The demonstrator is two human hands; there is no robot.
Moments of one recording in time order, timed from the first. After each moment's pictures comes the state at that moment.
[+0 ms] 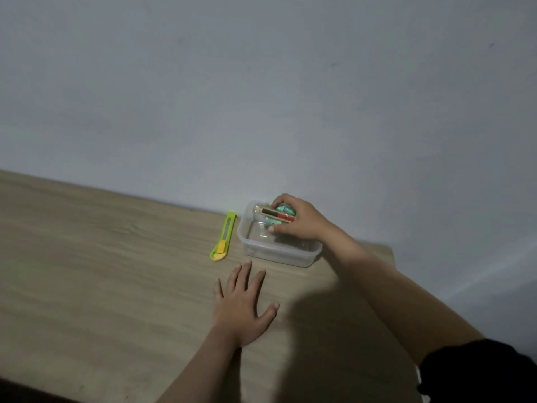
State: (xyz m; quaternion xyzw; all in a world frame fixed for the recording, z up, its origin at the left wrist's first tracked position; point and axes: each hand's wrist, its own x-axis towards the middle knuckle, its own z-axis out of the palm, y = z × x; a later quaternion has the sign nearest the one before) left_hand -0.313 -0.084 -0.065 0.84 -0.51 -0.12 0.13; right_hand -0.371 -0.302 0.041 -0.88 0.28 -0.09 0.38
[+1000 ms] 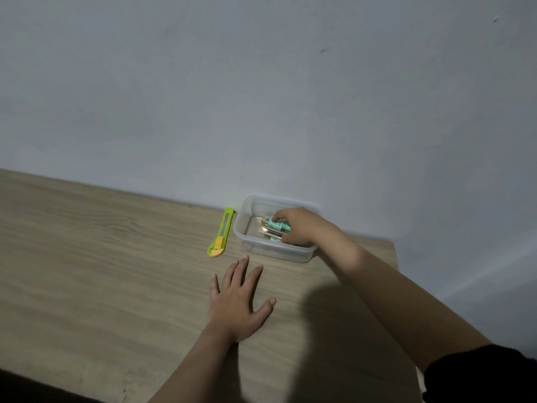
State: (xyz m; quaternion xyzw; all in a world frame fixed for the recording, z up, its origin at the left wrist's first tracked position) left_hand -0.311 -0.082 -0.065 0.85 -0.50 -0.11 0.14; right_hand -0.367 -0.303 0.023 -0.93 0.29 0.09 0.22
